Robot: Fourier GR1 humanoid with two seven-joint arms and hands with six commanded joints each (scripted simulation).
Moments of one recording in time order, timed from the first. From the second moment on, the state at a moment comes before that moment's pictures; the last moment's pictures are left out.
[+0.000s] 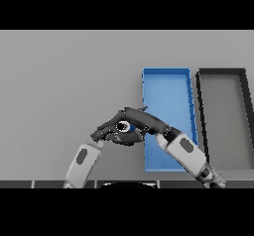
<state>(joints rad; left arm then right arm) -0.19 -0.08 -0.36 -1.60 -0.19 -0.44 0.09 -0.56 -0.21 0.49 -1.88 -0.30 0.31 0.39</state>
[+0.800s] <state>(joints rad) -0.18 -0.06 -0.36 -1.59 -0.21 -0.44 0.12 -1.00 -0.34 0.16 -1.76 -0.72 0.09 0.48</state>
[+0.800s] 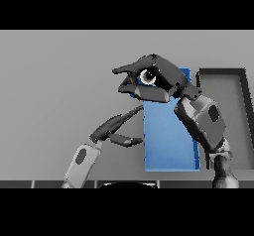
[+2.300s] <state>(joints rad) -0.15 -0.04 -0.38 -1.62 -0.23 -0.43 0.10 -0.39 -0.74 0.33 -1.66 -0.57 -0.35 0.58</state>
